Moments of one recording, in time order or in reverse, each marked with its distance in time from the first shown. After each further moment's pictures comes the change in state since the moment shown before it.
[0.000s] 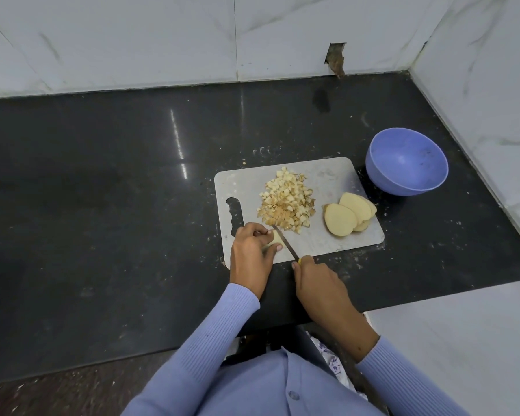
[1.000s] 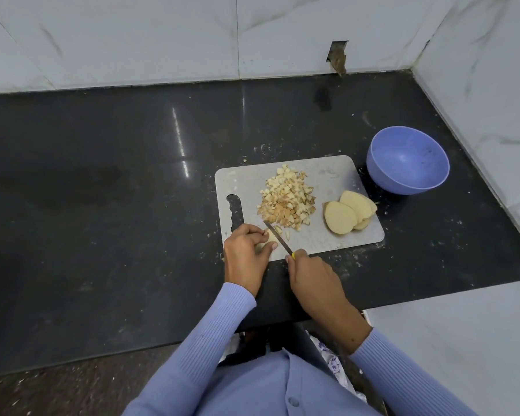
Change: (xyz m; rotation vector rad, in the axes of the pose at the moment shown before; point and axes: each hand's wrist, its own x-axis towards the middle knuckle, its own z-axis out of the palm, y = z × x) left_hand -0.004 0.000 -0.007 -0.116 0.069 -0.091; right_hand 0.004 -0.006 0.000 -0.003 0.052 -0.057
